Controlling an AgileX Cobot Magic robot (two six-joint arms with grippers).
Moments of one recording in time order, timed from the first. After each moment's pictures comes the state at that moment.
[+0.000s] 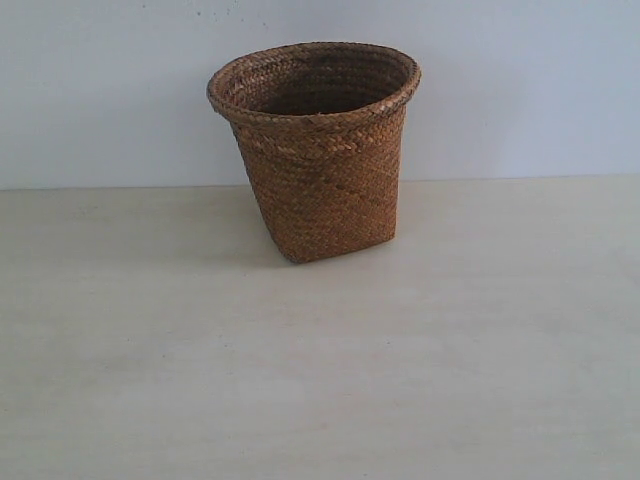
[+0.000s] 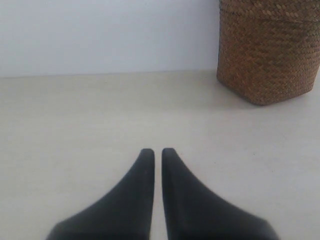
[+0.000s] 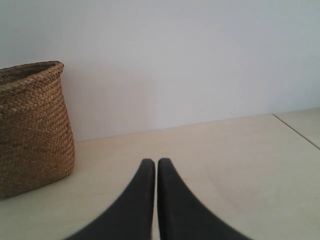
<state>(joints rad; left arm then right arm) -0.10 0.00 0.00 -0.03 0.29 0.01 -0.05 0.00 -0.09 0.11 0.18 0.03</state>
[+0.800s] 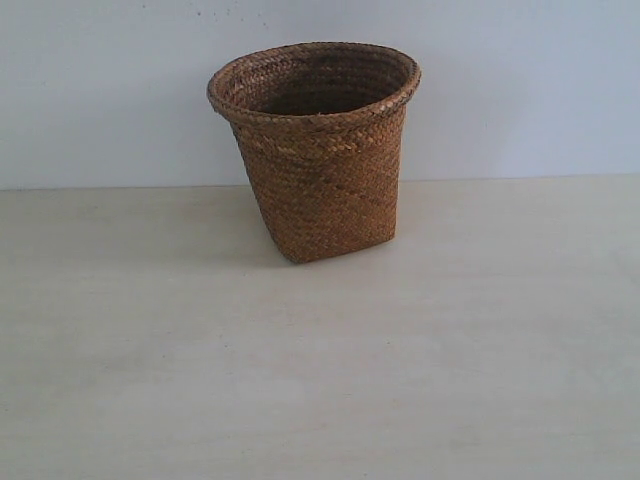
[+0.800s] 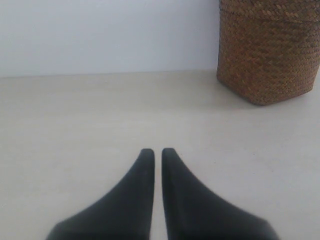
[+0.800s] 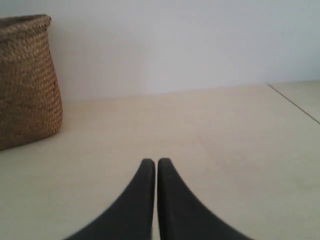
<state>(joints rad) -0.10 0.00 0.00 -0.03 0.29 0.01 -0.05 0.00 -0.02 0.08 0.21 0.00</state>
